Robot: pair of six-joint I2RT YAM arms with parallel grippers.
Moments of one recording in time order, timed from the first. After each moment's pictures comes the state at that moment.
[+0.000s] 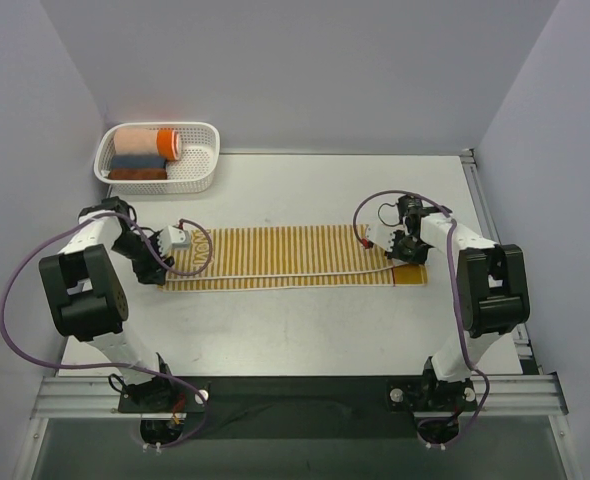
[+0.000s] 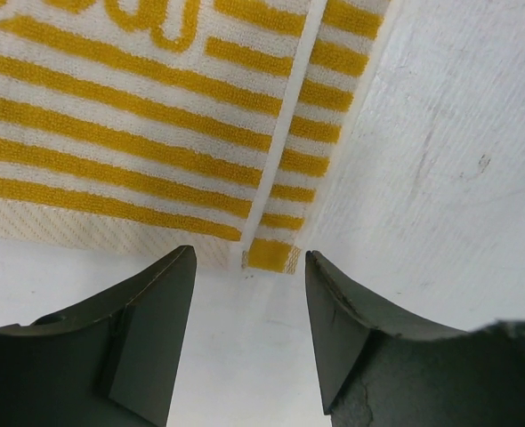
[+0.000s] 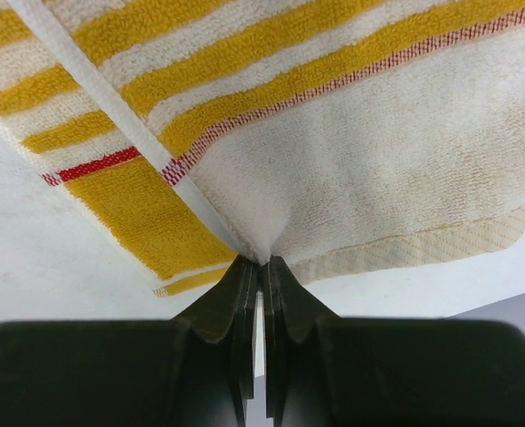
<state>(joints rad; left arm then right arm) 0.27 1.74 1.20 -1.06 0.45 1.48 0.13 1.72 1.07 -0.70 0.08 -1.20</state>
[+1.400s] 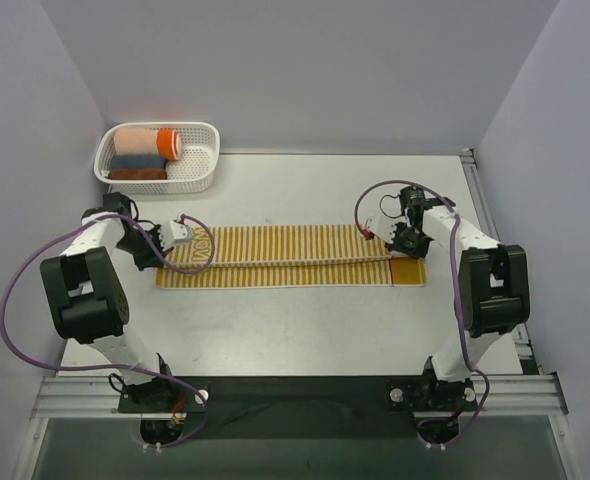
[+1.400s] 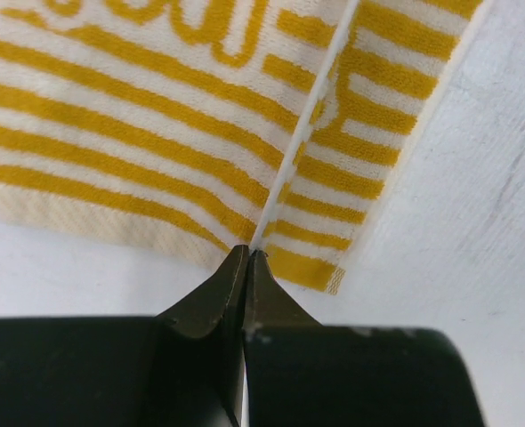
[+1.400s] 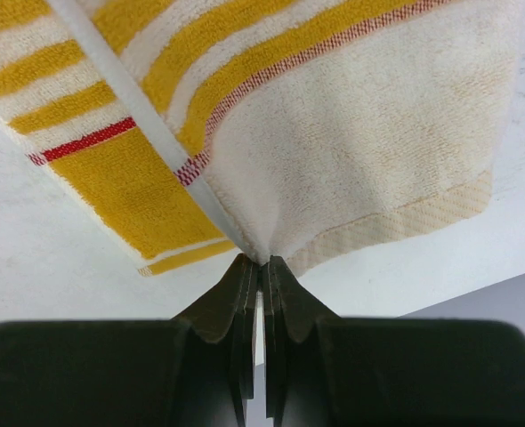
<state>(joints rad) 0.24 1.72 1.15 -0.88 0.41 1.44 0.12 1.72 1.14 -0.77 0.06 -1.17</state>
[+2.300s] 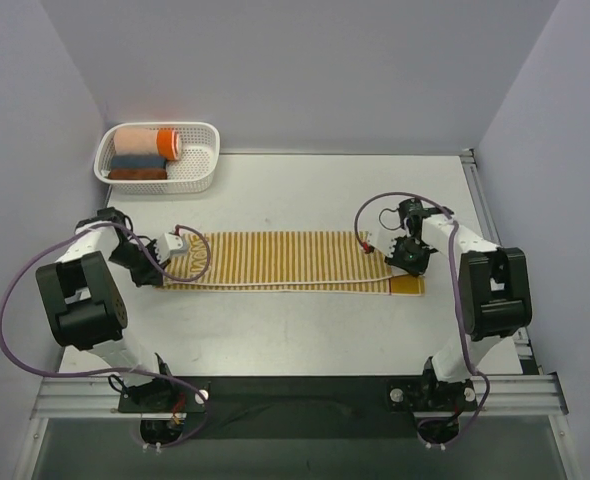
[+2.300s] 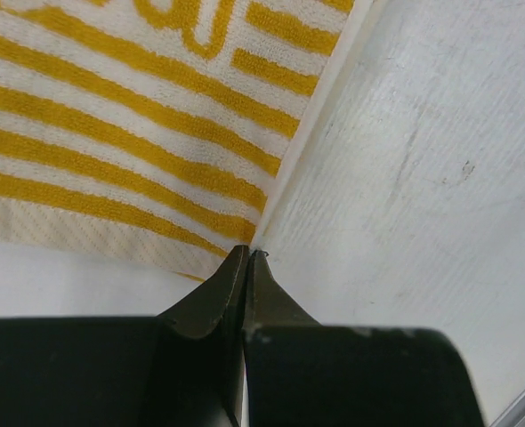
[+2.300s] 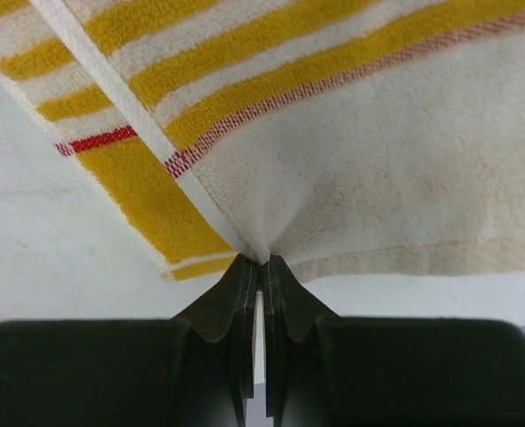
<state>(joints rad) 0.31 1.66 1.10 -1.01 0.47 1.45 0.12 1.68 1.06 -0.82 0.03 -1.15</state>
